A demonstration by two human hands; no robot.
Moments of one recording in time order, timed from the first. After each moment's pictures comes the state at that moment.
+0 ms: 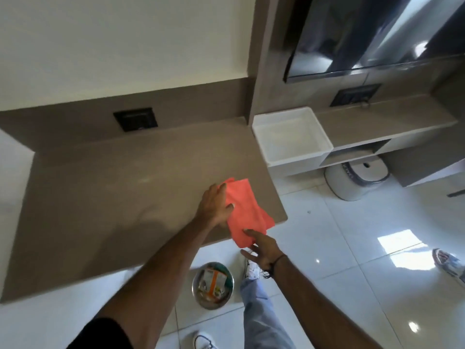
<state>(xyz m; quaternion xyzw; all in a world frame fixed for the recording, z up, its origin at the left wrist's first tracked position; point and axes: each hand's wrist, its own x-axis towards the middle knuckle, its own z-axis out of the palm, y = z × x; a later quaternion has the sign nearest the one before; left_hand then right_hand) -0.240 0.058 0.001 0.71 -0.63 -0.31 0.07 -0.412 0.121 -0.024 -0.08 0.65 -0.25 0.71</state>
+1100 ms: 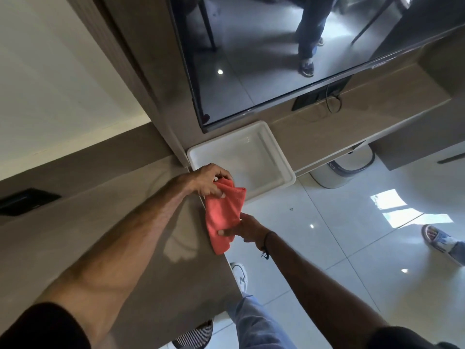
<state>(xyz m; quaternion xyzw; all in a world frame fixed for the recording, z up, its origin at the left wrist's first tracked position) -0.355 -0.280 0.025 0.53 -0.69 -0.48 -0.06 -0.529 -0.166 -0.058 -0.37 0.60 -0.06 0.71</state>
